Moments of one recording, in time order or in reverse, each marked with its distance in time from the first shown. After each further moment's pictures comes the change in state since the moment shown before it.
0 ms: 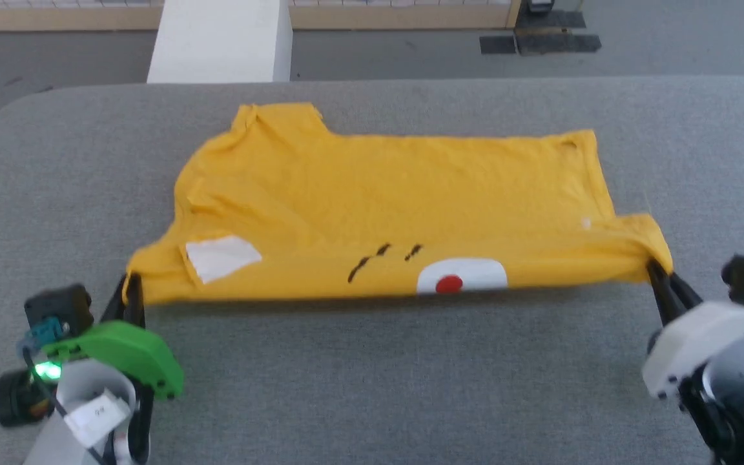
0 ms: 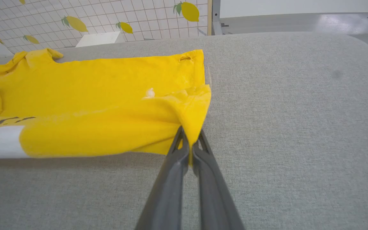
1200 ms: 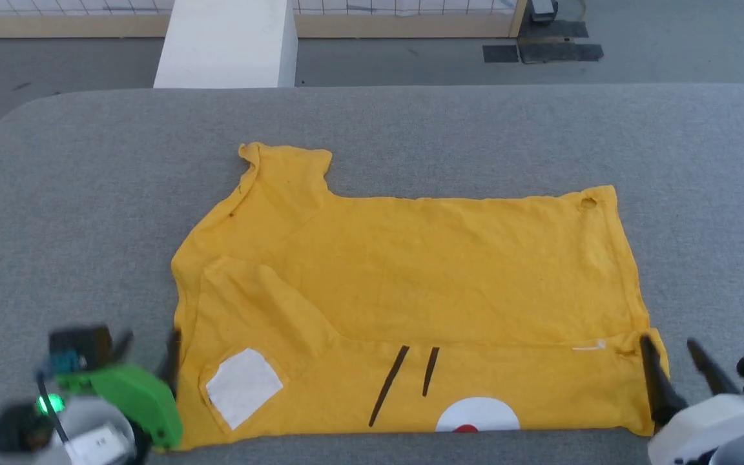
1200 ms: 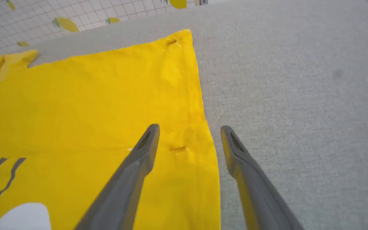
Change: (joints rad) left arm 0.157 0.083 -0.063 -0.107 -0.044 -0.061 0.148; right arm 0.238 -0.001 -0.008 0.022 0.072 0.000 -0.206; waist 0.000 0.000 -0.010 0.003
